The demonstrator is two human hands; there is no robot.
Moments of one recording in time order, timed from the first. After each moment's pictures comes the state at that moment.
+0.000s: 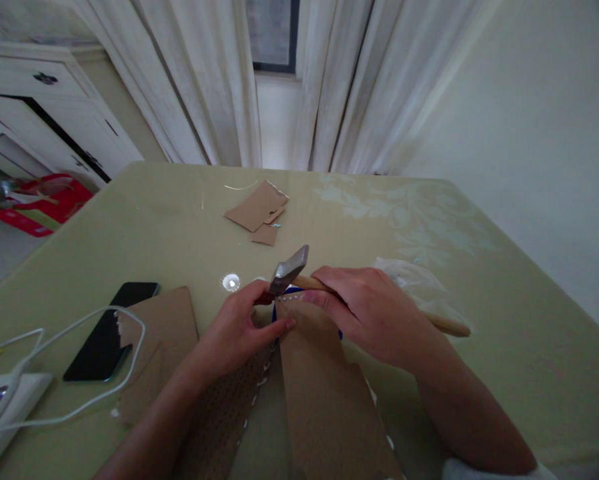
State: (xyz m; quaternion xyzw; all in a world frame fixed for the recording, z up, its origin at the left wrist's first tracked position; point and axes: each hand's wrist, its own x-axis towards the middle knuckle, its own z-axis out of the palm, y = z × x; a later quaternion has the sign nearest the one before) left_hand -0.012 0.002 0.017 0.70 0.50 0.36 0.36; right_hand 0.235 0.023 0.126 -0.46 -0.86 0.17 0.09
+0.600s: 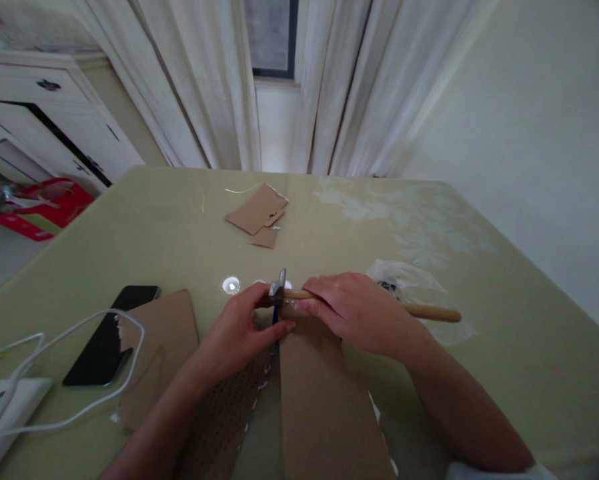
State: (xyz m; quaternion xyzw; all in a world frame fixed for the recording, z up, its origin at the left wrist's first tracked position) left_hand -0.011 0.003 0.013 0.70 0.49 0.36 0.37; right_hand 0.232 0.034 0.114 -0.42 -0.89 0.18 0.03
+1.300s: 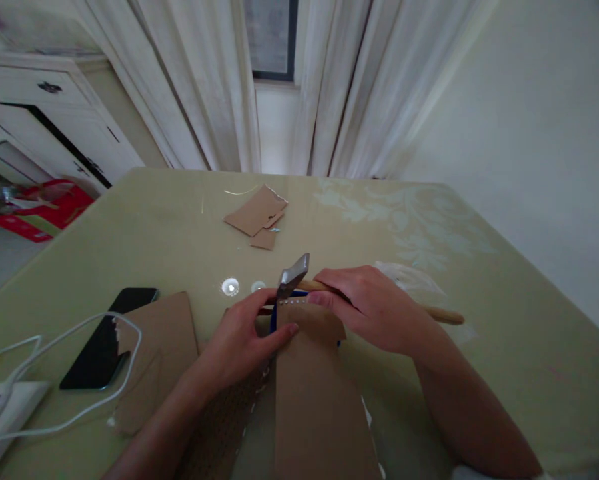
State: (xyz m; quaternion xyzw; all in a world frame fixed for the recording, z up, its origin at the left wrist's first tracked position) left_hand -0.003 -0.003 0.016 0.69 0.52 0.31 0.40; right_hand 0.248 0.039 0.123 -0.44 -0.87 0.22 0.08
